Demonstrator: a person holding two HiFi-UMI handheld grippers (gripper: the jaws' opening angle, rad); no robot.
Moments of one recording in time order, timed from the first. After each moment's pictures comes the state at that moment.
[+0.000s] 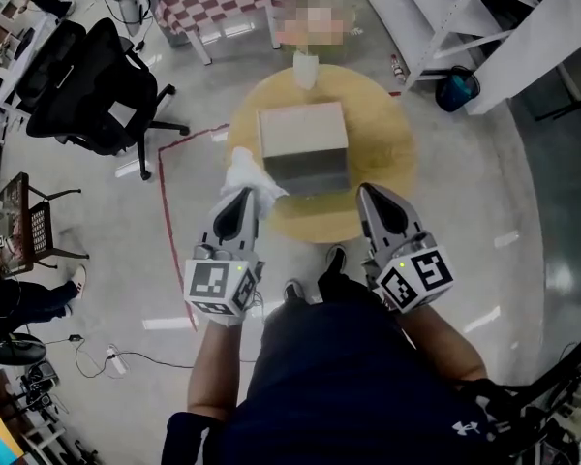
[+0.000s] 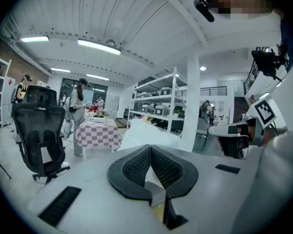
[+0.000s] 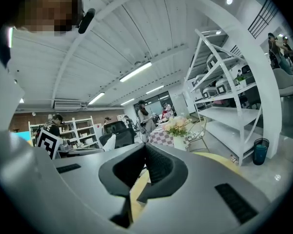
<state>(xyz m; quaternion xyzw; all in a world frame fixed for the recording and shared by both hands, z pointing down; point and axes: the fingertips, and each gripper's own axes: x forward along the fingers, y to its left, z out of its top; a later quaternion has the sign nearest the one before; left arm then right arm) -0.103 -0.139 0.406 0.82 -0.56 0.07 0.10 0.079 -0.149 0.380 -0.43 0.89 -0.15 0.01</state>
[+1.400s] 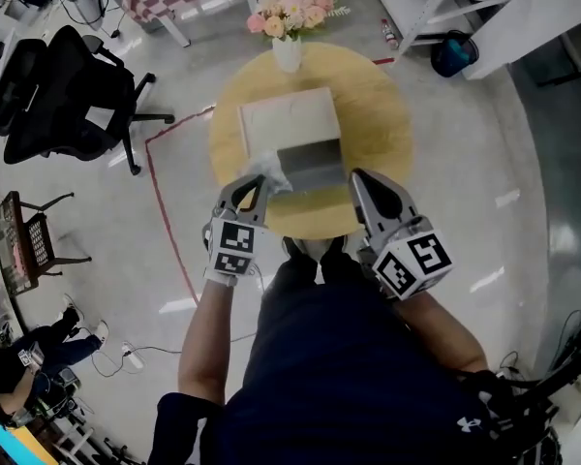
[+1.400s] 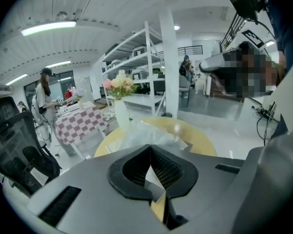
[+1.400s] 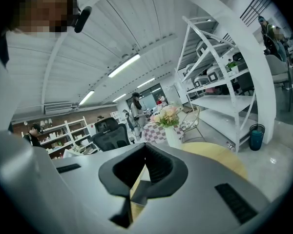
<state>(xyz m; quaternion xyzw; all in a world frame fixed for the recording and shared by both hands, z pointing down) -0.081 -0.218 0.549 0.84 -0.43 0.31 0.08 0.076 -0.212 0.421 -0.45 0.87 -0.21 -0.01</state>
